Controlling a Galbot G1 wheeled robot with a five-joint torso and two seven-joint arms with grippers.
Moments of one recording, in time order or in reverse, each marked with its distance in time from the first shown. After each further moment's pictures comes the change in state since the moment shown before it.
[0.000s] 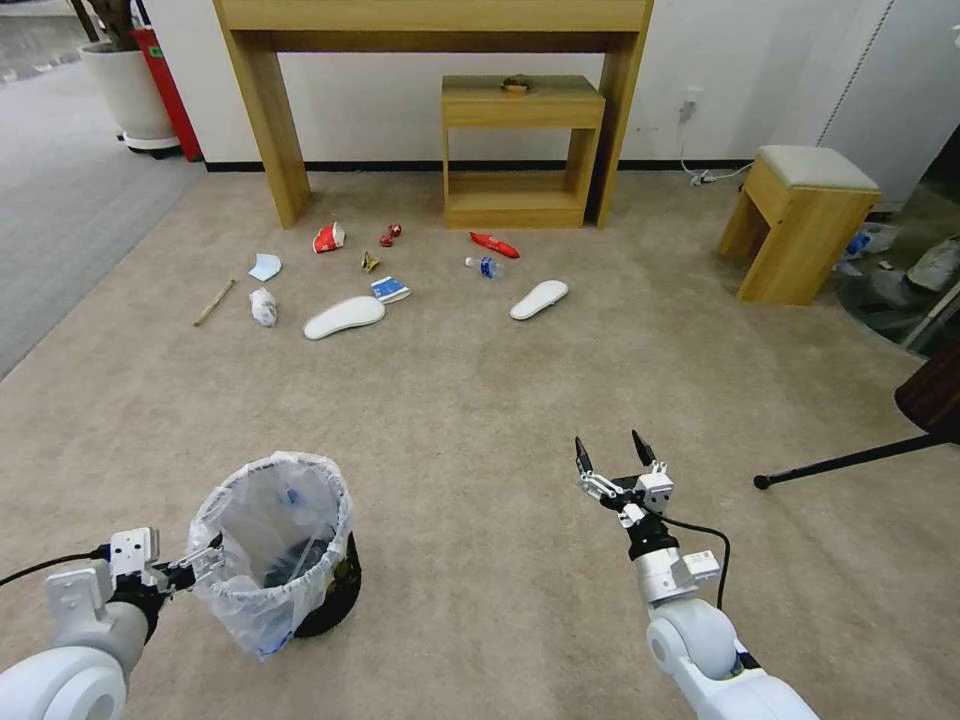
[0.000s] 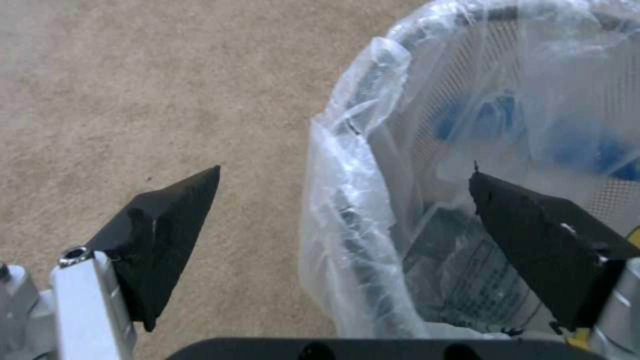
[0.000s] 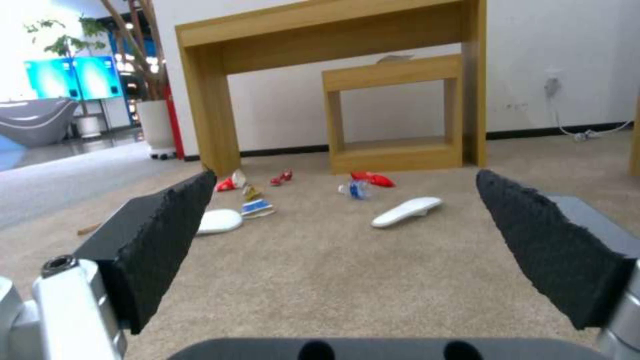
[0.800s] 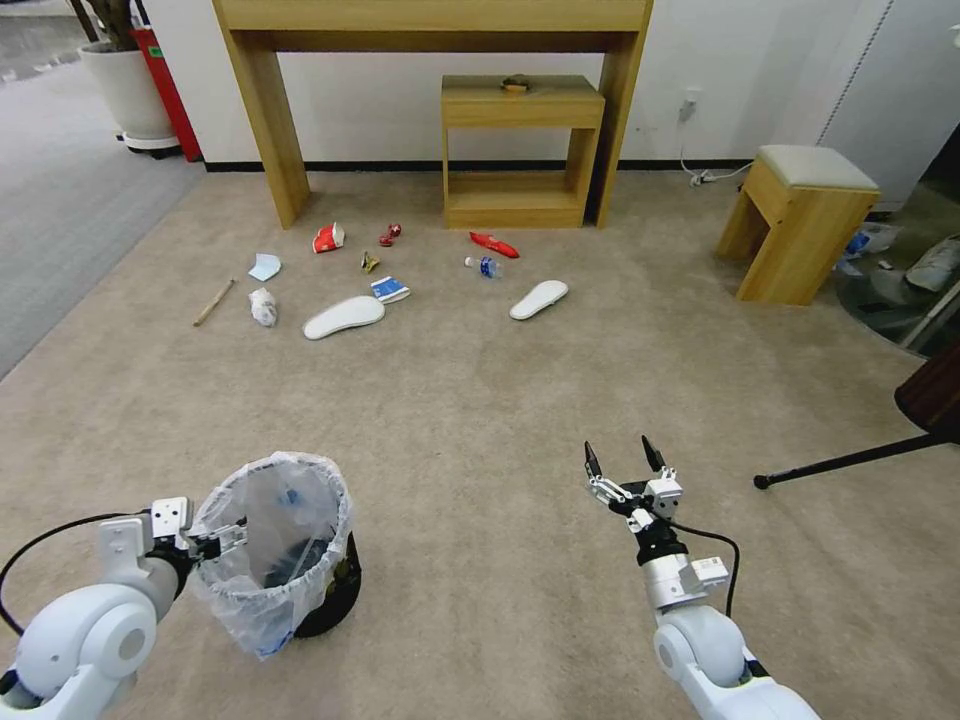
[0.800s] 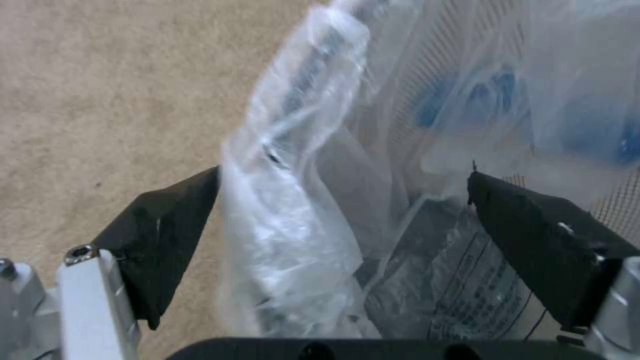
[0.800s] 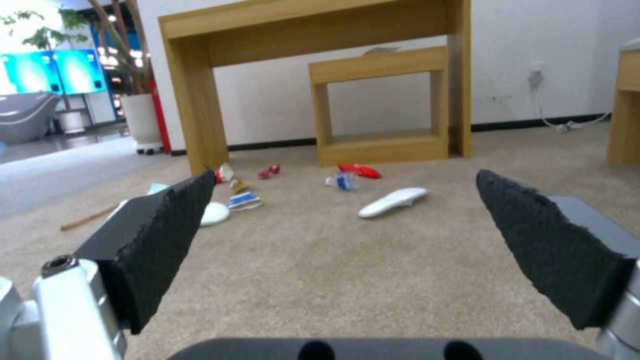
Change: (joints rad) left arm -0.212 0.135 0.202 0.157 -0.100 0.054 -0.053; right arm -0.019 0.006 0.019 -0.010 -0.001 0.000 0.010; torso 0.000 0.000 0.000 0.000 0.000
